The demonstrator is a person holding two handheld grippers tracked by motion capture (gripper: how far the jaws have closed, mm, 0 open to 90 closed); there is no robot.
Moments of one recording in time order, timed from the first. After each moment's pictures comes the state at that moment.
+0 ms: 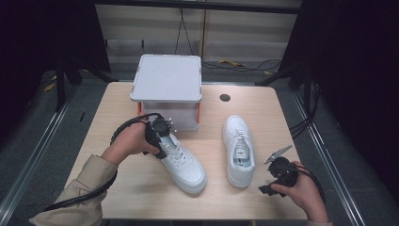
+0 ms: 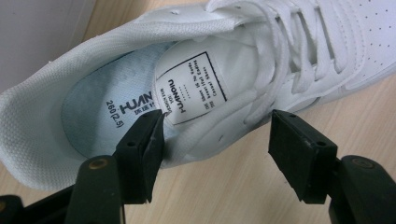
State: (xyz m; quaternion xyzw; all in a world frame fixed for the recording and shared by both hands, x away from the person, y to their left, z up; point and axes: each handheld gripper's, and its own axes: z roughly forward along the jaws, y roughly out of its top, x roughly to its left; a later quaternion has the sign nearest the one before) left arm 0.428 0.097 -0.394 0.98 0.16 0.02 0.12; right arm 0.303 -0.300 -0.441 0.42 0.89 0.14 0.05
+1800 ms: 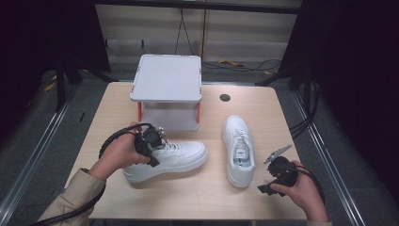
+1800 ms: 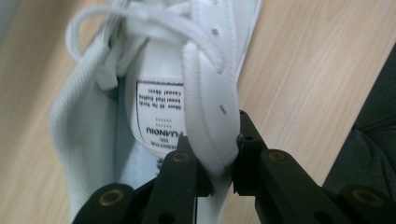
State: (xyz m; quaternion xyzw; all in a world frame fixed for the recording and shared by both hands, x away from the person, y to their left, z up) left arm 0.396 0.118 -0.386 0.97 0.19 -0.03 0.13; right arm 0.303 -0.298 -0.438 0.42 0.90 0.15 0.05
